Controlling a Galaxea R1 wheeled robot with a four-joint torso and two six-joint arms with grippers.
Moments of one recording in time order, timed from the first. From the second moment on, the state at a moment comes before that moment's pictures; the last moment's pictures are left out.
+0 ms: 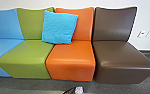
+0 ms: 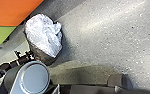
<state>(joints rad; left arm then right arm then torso) 0.90 2.86 -2.54 -0.88 0.20 0.05 -0.97 1.63 -1.00 0.16 -0.15 0.32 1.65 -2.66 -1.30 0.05</state>
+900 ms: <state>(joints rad) 0.91 2.85 -2.54 -0.87 0.19 0.05 -0.99 1.69 -1.04 0.16 -0.15 0.32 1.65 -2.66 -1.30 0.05</state>
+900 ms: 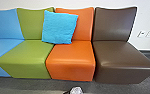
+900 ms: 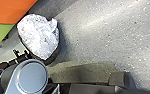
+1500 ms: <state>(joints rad) 0.95 2.85 -2.53 -0.81 0.19 0.08 -1.01 1.69 -1.04 0.16 -0.15 0.32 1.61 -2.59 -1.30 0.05</state>
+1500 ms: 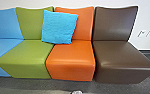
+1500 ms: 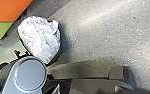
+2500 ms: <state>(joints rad) 0.99 2.76 -2.41 -0.71 0.21 0.08 -1.10 1.87 -1.20 0.16 -0.13 0.32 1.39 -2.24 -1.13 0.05</state>
